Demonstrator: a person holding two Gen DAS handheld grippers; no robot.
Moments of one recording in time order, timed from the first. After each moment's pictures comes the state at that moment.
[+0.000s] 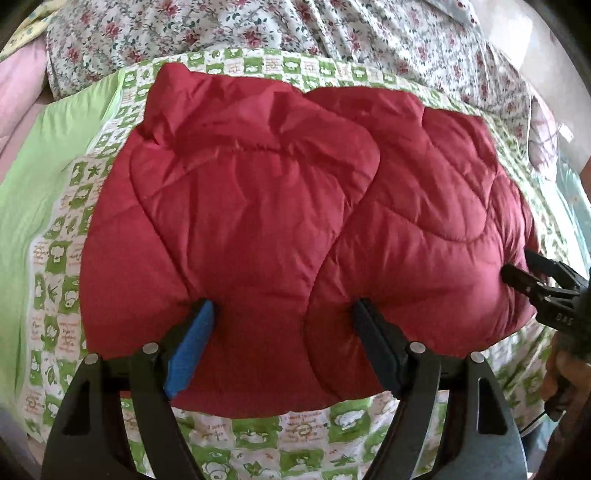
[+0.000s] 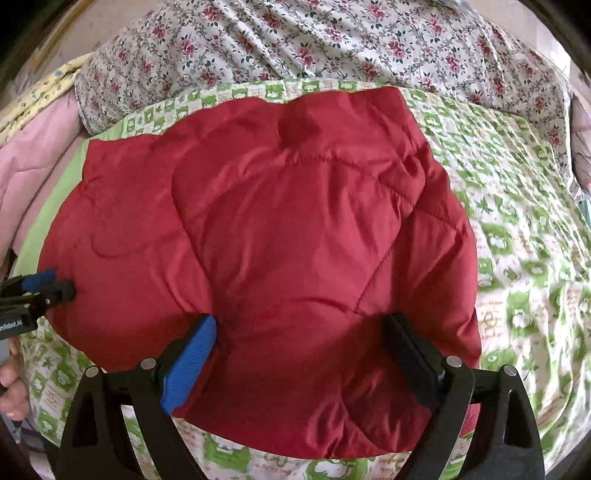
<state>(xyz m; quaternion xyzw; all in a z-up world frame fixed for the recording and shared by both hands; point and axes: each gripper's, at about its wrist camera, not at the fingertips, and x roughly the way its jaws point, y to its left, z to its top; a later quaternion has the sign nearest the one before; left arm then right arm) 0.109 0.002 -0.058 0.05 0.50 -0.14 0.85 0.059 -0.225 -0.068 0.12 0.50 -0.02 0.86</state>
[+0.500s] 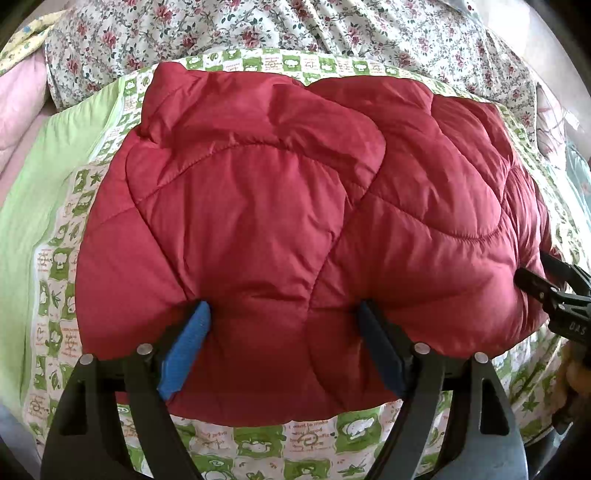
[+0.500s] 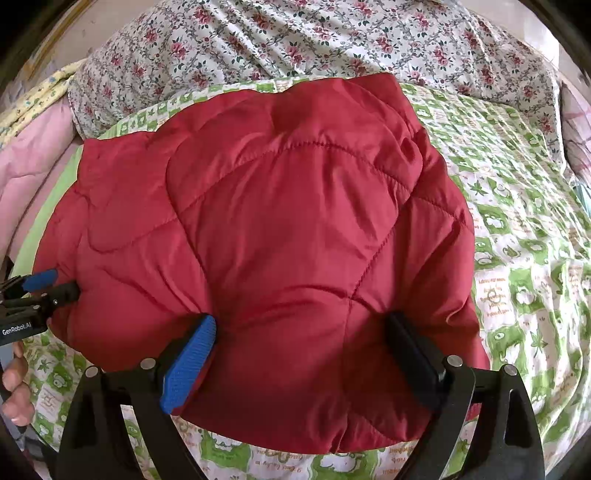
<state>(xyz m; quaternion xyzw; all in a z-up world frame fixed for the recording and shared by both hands) 0.111 -0.004 -0.064 0.08 0.49 -0.13 0.86 0.047 -0.219 -0.073 0.13 0.49 -0.04 0.86</state>
